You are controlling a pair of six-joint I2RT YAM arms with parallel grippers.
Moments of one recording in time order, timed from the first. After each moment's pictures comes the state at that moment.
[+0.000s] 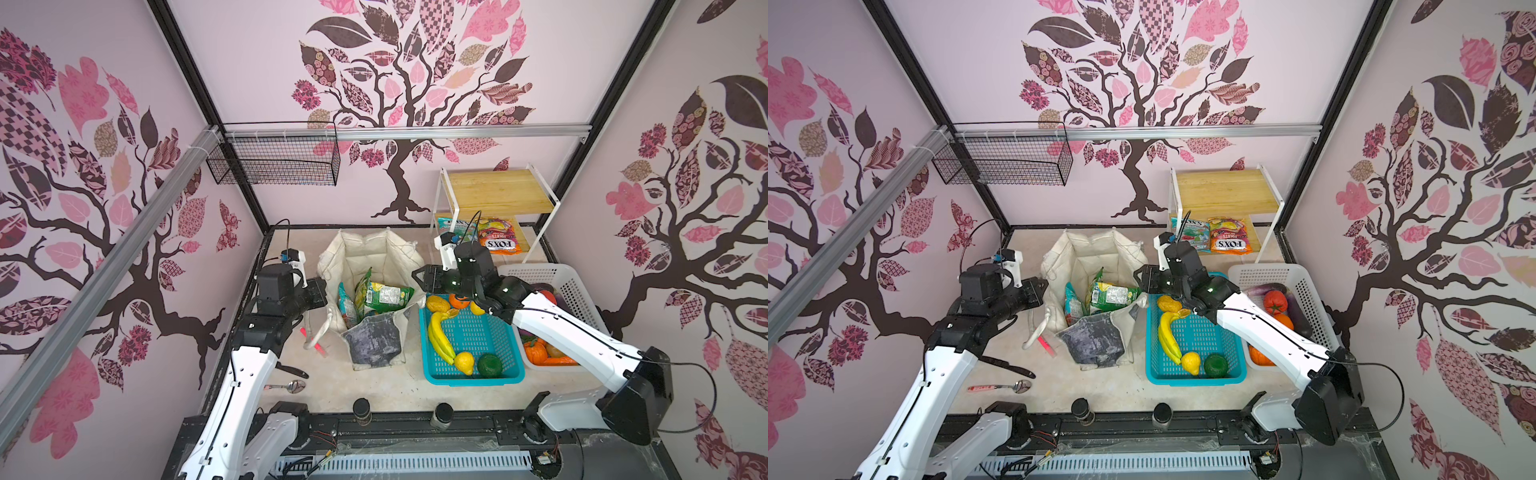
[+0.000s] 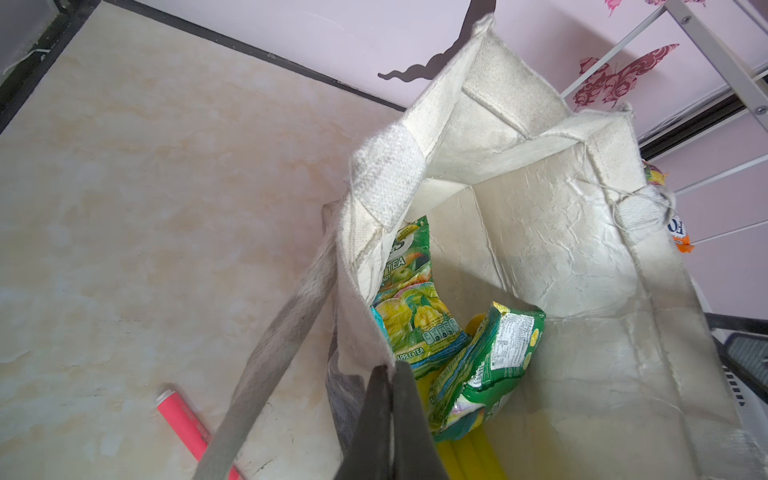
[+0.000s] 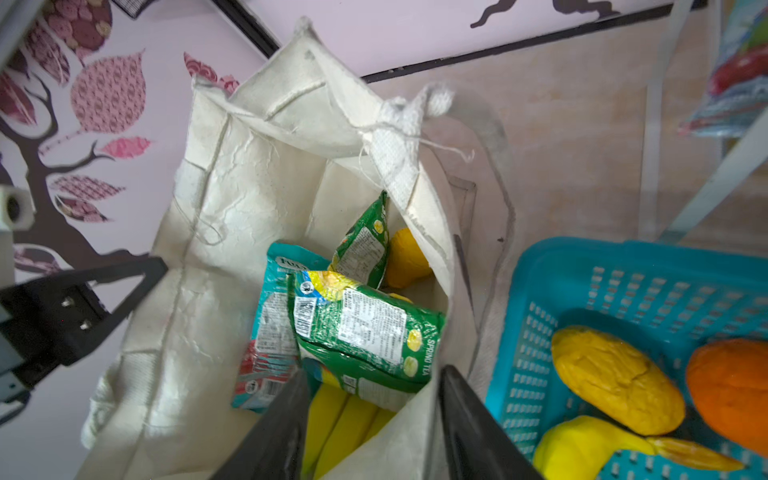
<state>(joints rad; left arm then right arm) -0.11 0.91 0.96 -0.61 0.19 -0.37 0.67 1.36 1.19 -0.33 -0.13 0.60</state>
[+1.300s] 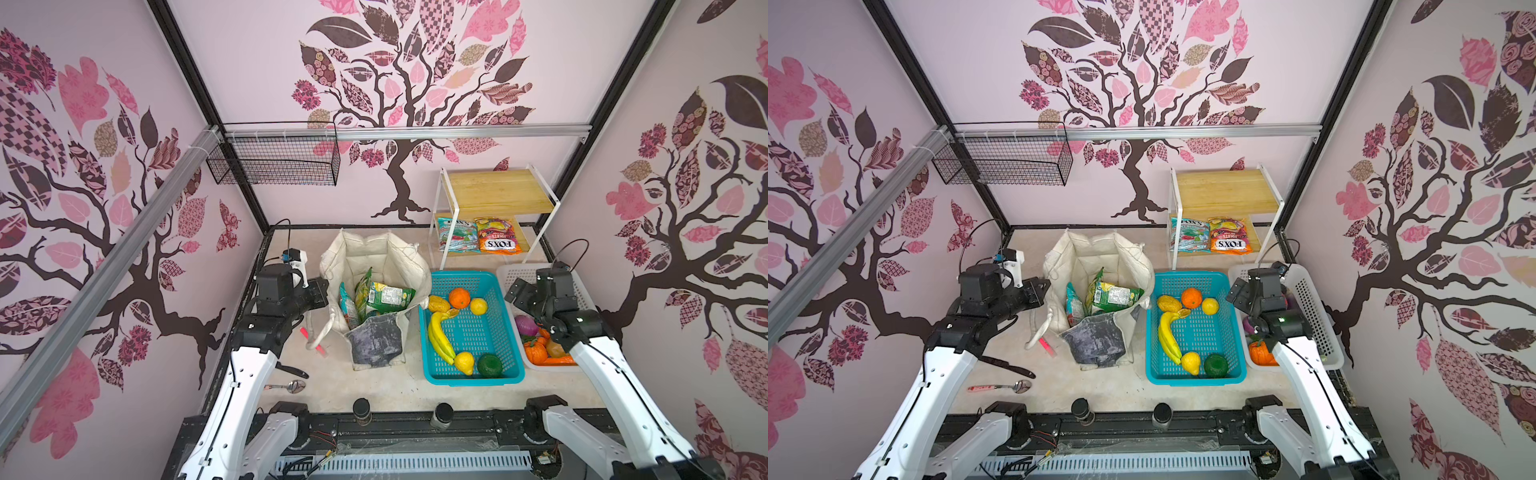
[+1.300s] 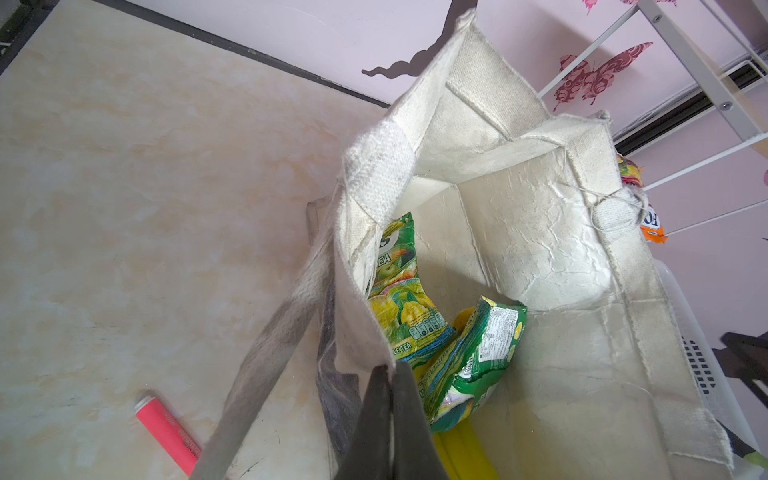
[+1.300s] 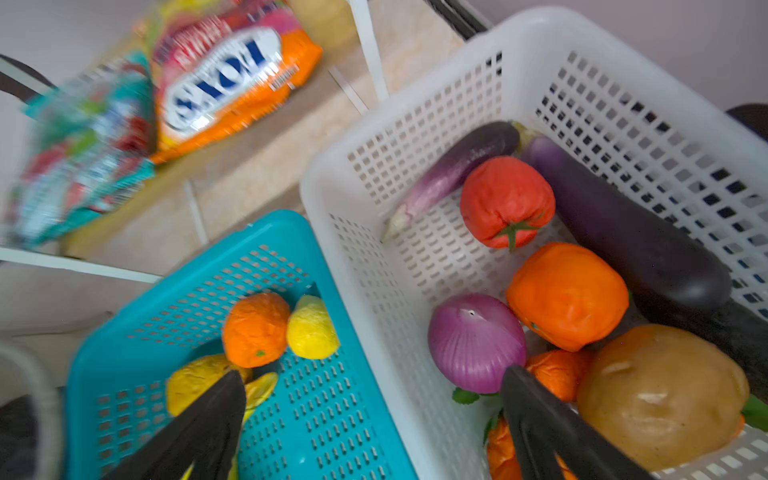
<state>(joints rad) -0.11 0.91 0.96 -0.60 0.23 -0.37 0.11 0.97 0.86 -0.71 0.26 0.60</state>
